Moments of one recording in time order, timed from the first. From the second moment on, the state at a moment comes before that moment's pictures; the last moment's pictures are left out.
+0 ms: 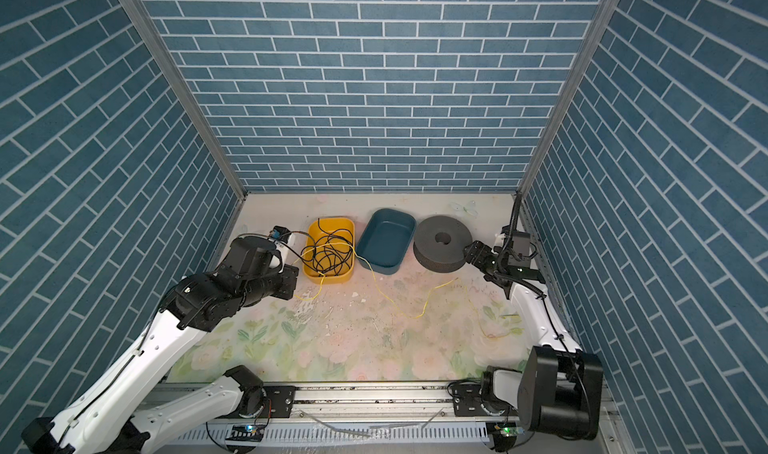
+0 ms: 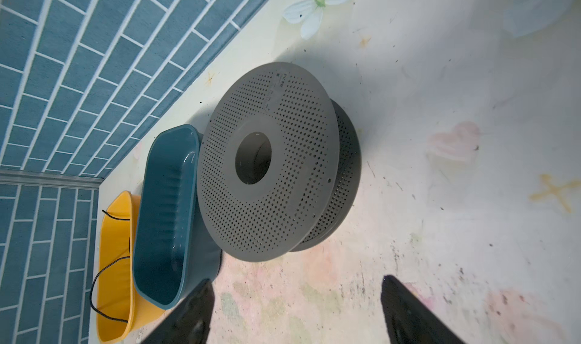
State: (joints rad) left arm -0.58 0.95 1.15 -1.00 -0.14 -0.26; right arm -0.07 1.26 0.78 -0.29 -0.39 0.51
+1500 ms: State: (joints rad) left arm -0.58 0.83 1.06 -1.13 -0.13 -0.30; right arm -0.08 1.63 0.67 0.60 -0.67 0.89
